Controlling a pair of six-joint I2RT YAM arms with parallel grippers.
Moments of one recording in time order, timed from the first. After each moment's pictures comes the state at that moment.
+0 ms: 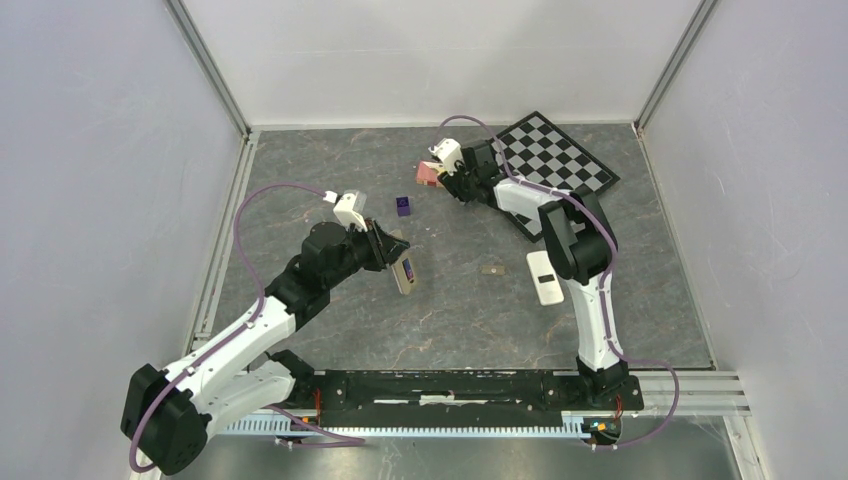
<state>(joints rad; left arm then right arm) -0.59 0.94 0.60 0.03 0.09 -0.60 0.46 2.23 1.58 -0.04 0.00 -0.41</state>
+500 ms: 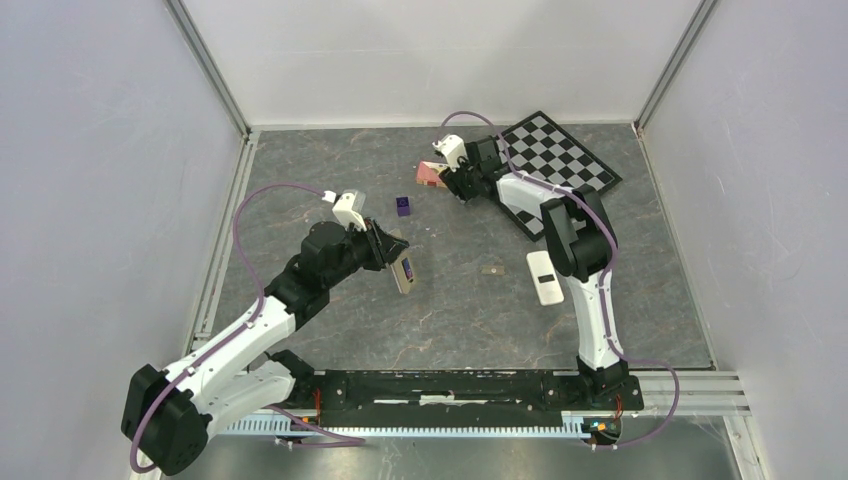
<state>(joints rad) -0.59 0.94 0.60 0.03 0.09 -0.60 0.44 2.25 1.64 -0.12 -0.06 -0.39</state>
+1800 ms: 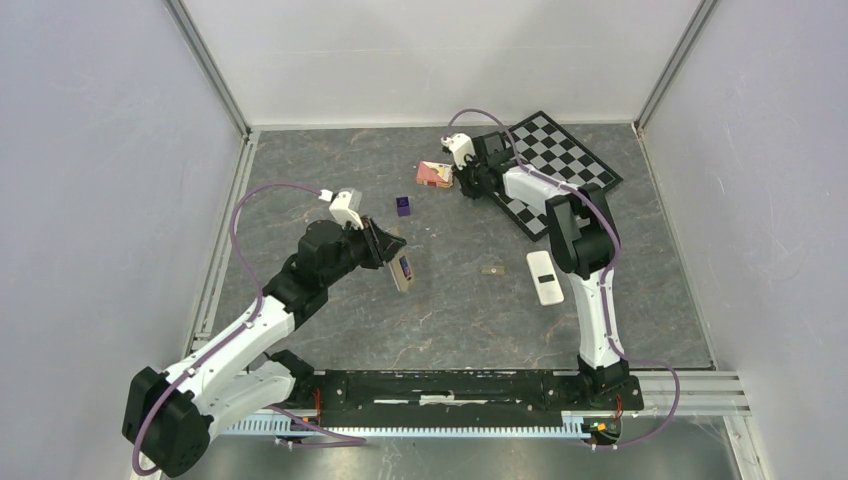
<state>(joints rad) -0.56 0.93 0.60 0.03 0.11 -0.60 0.39 2.27 1.69 -0.25 -0.17 -0.34</state>
